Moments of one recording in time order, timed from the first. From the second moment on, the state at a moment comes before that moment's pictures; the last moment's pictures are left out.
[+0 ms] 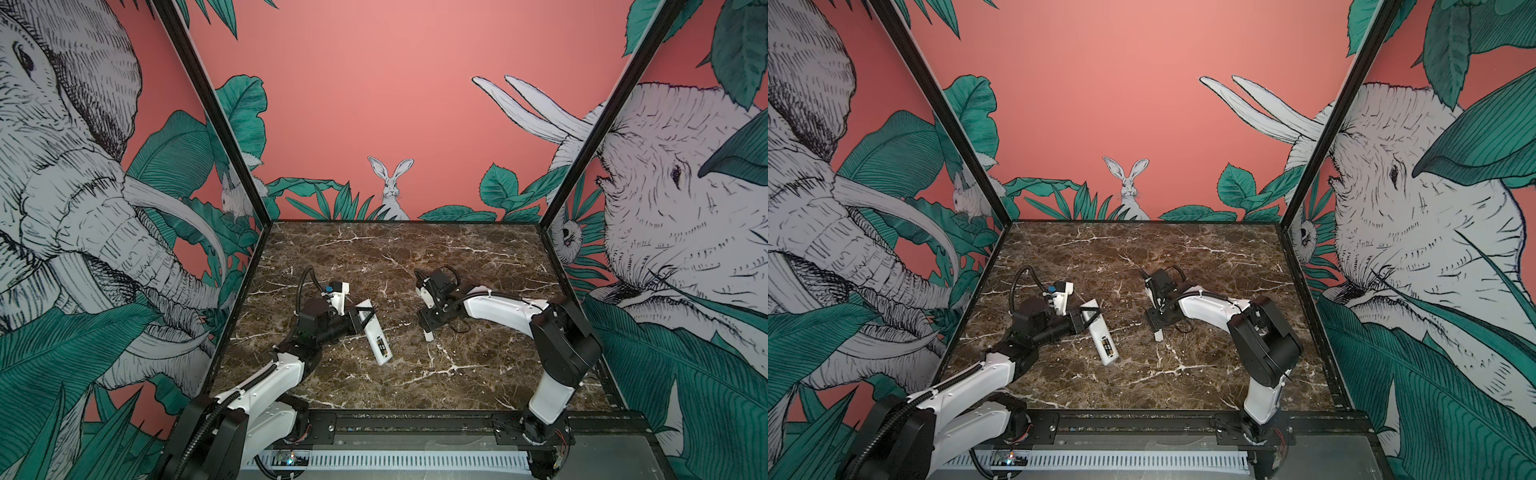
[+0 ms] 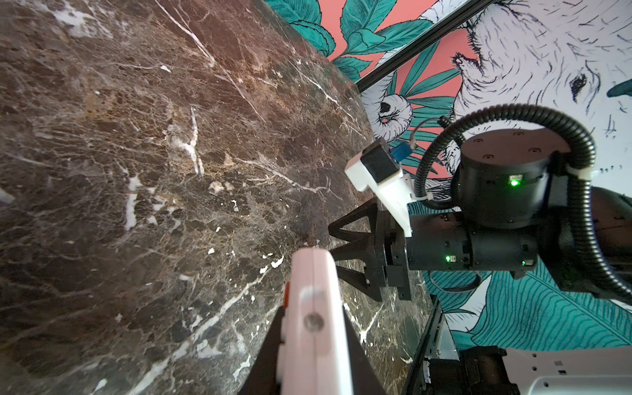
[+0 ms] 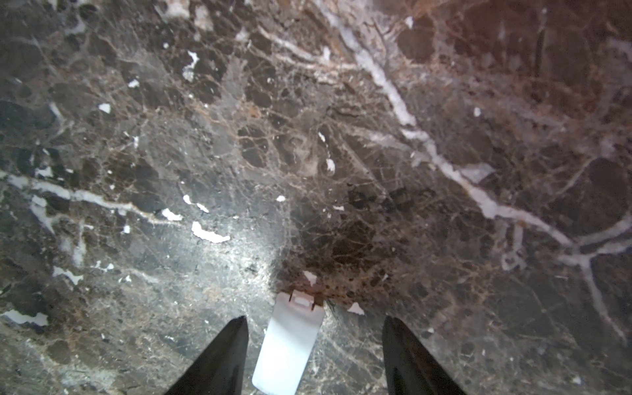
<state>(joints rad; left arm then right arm) -0.38 1.04 0.31 0.35 0.53 -0.74 0.70 1.77 1.11 -0.55 -0.06 0.19</state>
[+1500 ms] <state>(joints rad) -0.38 1.08 0.29 0.39 0.53 -0.74 0.78 1.85 1.13 -0.51 -0.01 0.21</state>
